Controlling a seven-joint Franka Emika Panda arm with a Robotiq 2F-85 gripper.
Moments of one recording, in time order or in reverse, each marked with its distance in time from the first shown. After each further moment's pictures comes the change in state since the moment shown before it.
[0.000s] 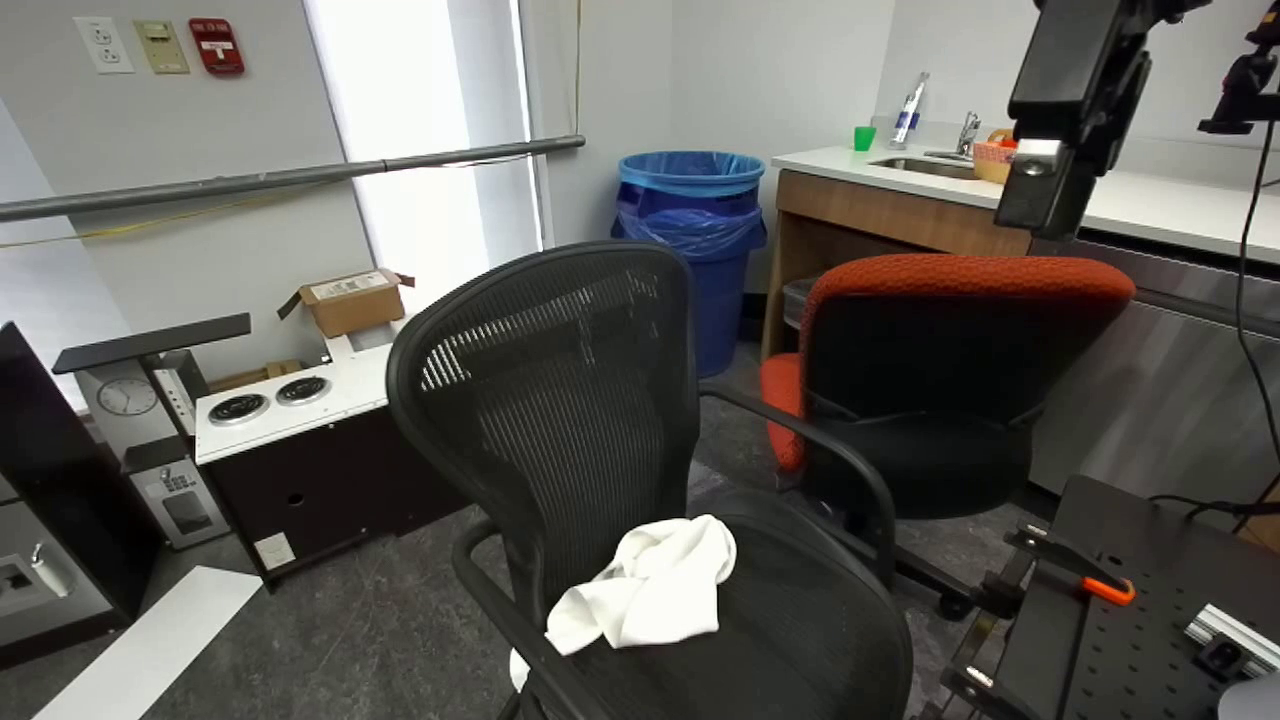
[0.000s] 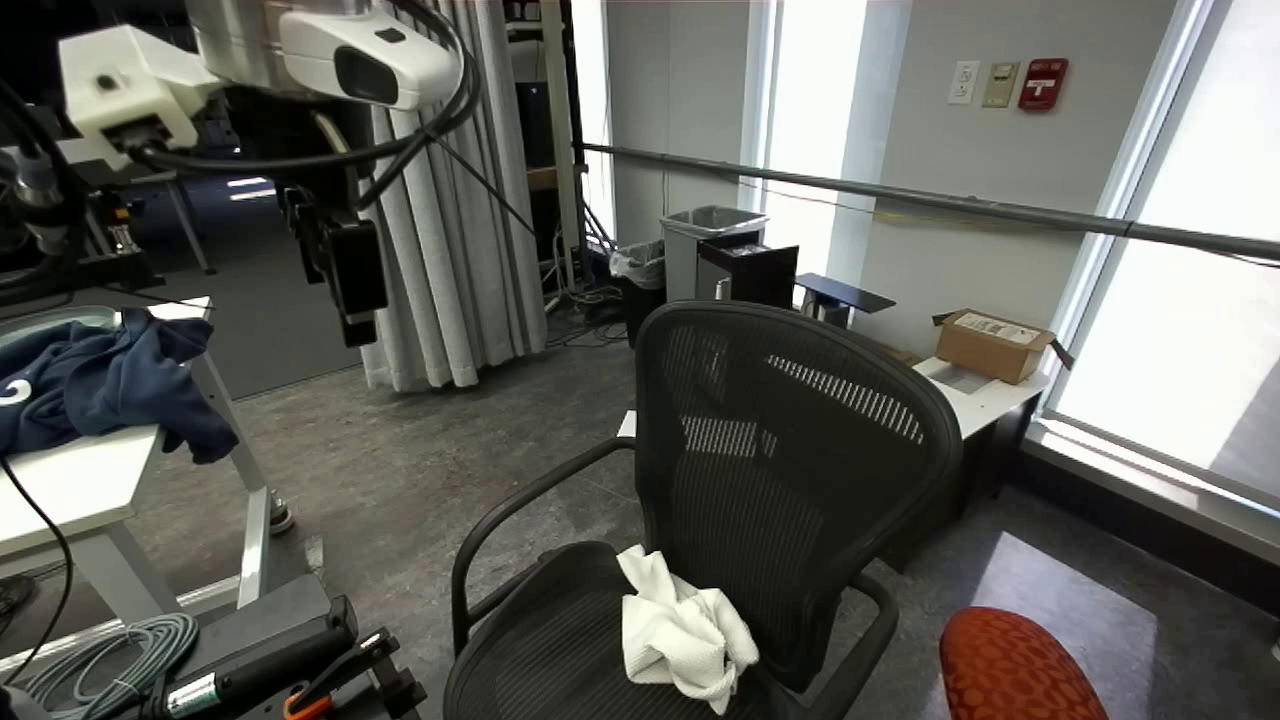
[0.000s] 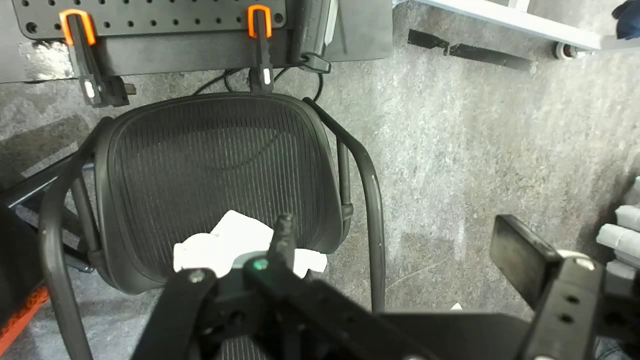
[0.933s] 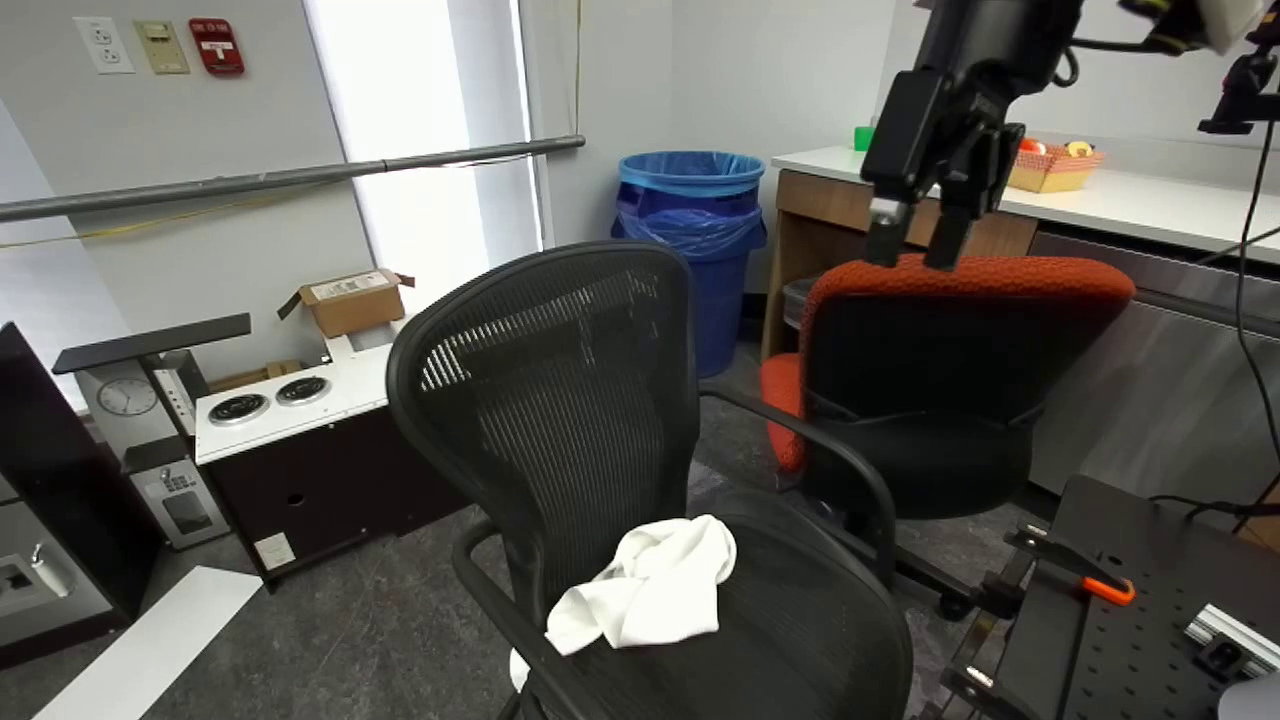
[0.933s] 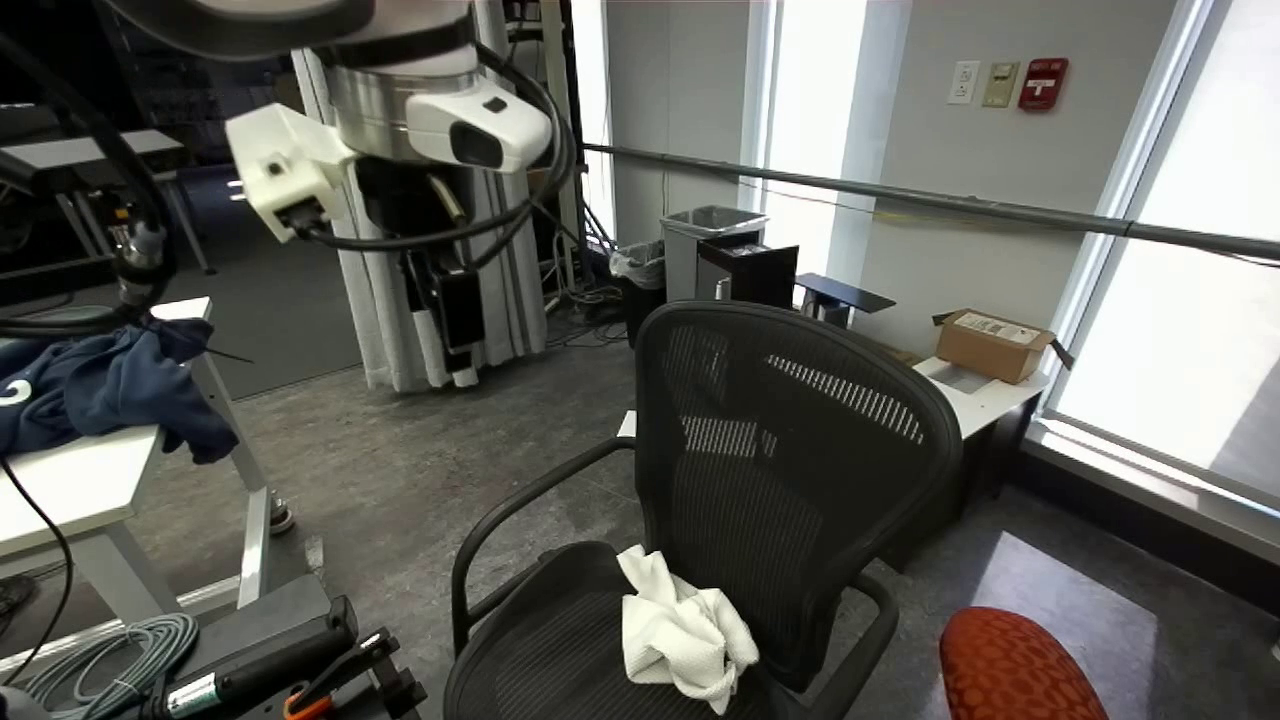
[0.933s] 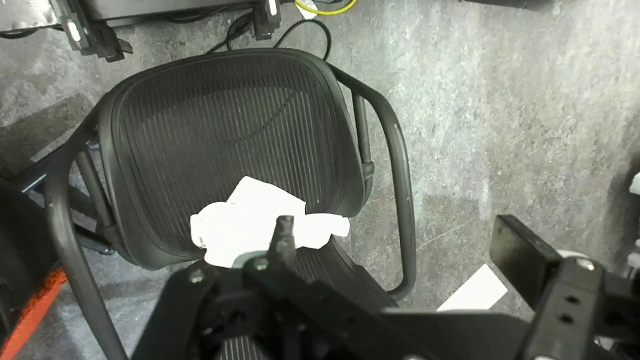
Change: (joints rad) arm -0.038 0.192 0.004 0.004 0.000 0.229 -0.002
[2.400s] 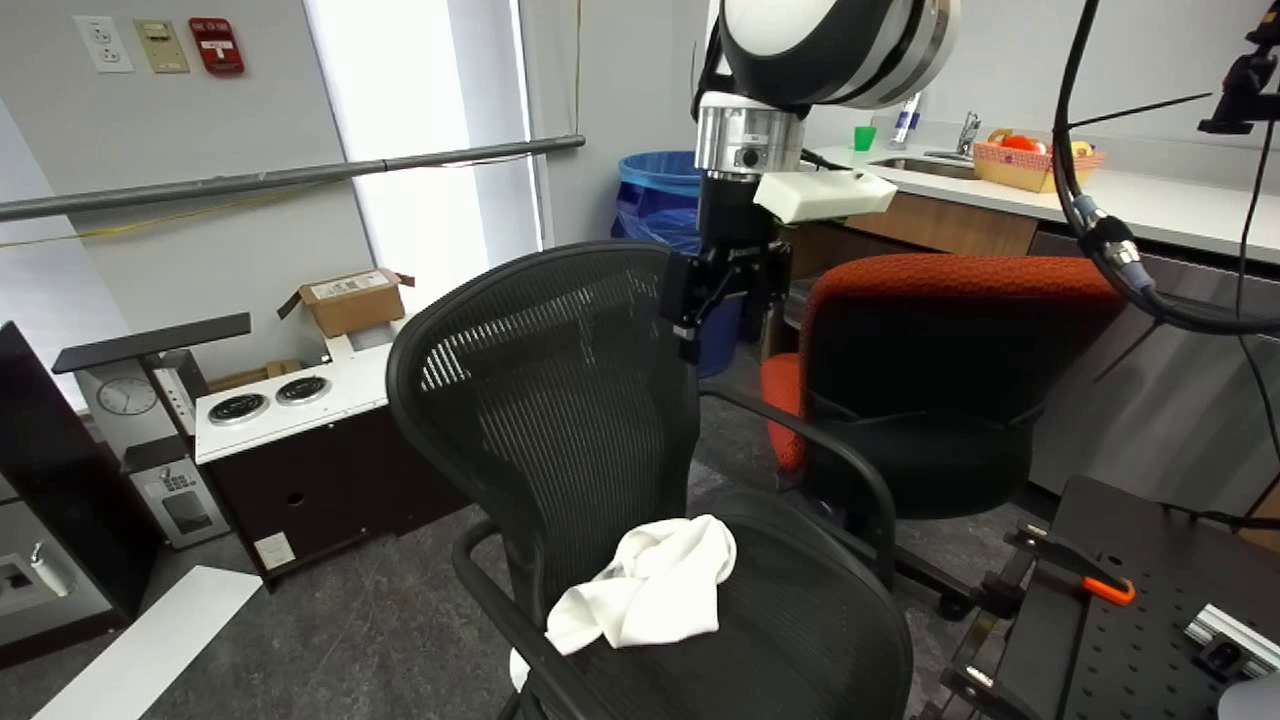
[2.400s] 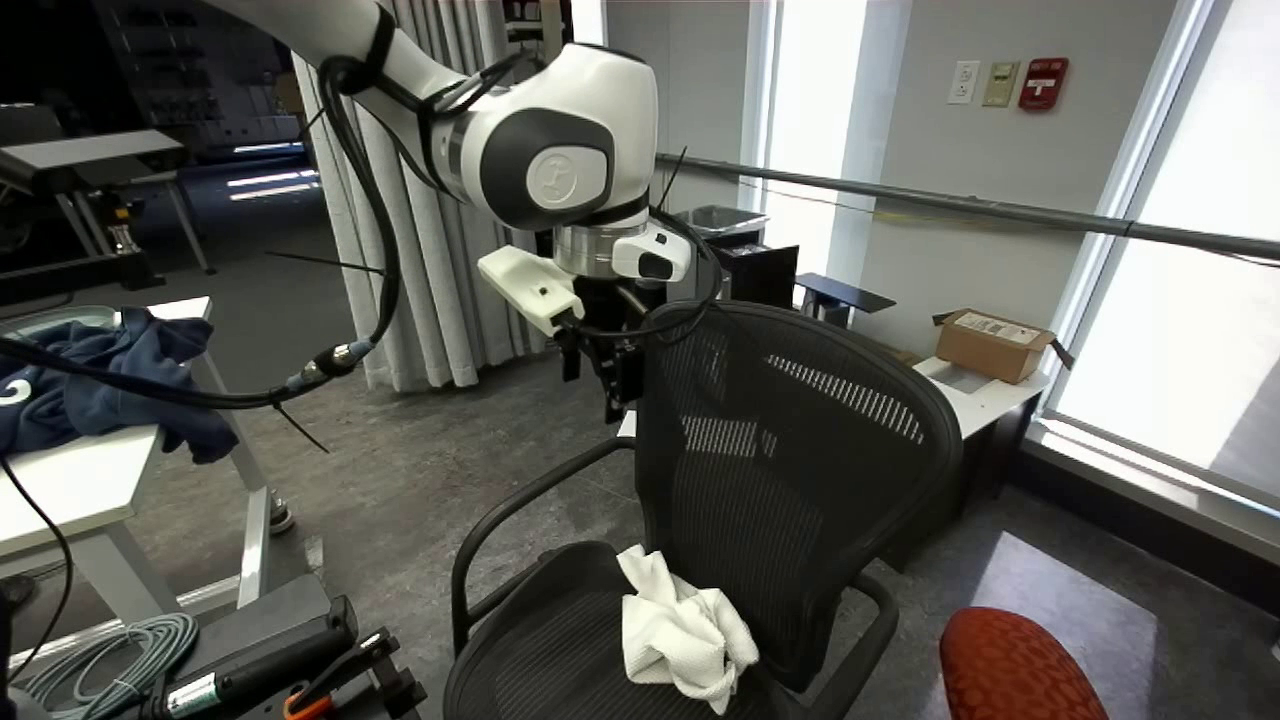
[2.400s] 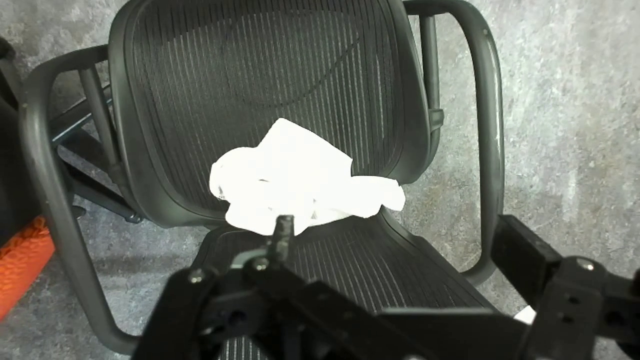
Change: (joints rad) arm -0.004 0.674 0.041 0.306 -0.110 0.321 0.005
